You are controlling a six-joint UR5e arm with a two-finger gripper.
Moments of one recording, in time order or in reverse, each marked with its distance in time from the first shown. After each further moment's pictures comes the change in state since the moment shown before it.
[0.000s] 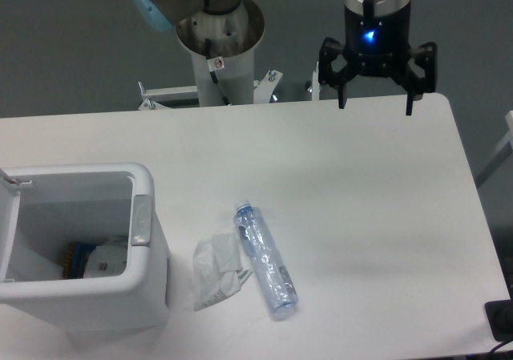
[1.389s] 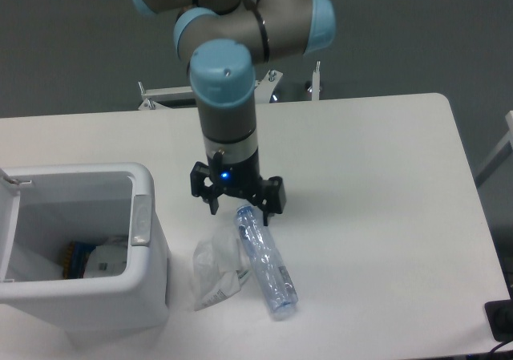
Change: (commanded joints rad) arm -0.357 -0.186 -0.356 0.440 -0.063 -0.333
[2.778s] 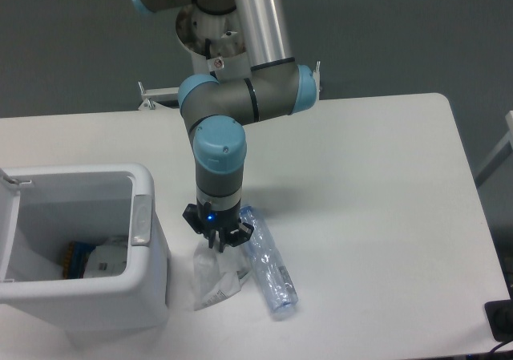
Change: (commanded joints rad) arm -0.005 -0.137 -0.045 0.146 -0.043 -0.017
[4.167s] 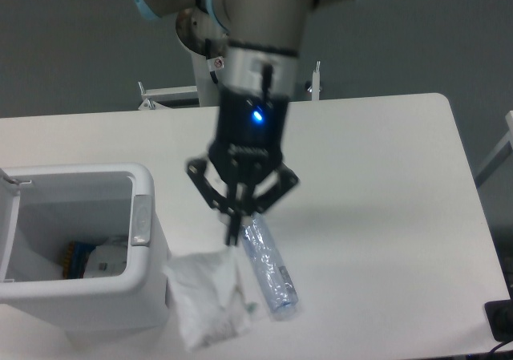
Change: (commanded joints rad) arm 0.025 0.282 0.315 -0.014 -0.339 -0.500
